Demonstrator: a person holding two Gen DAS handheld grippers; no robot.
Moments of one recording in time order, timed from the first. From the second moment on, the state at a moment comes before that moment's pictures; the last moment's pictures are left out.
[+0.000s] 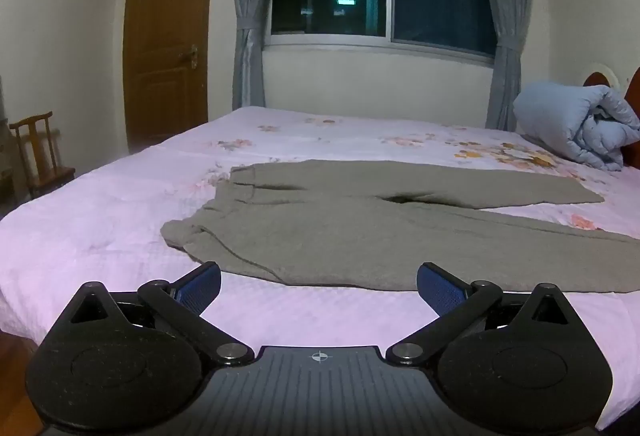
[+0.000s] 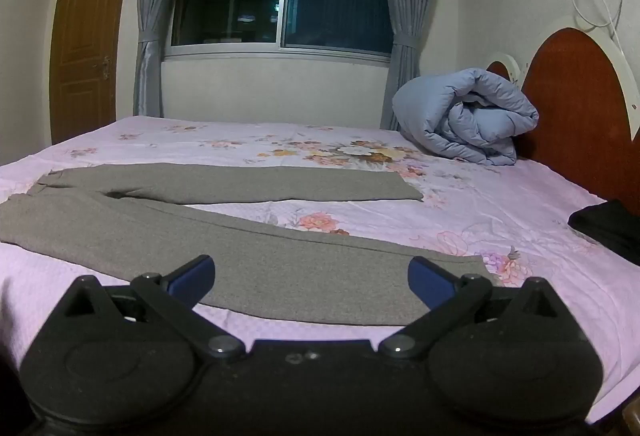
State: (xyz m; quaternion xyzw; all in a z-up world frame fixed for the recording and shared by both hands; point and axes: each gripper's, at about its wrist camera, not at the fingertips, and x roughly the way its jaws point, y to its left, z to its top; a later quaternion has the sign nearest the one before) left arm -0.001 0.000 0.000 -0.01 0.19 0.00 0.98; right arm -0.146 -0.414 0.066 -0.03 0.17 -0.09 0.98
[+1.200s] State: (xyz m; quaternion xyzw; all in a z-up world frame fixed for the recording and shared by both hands) left arm 0.001 -0.002 -0.004 0.00 0.20 0.00 0.98; right arm -0.144 -0.415 0.065 -0.03 0.18 -0.09 0.98
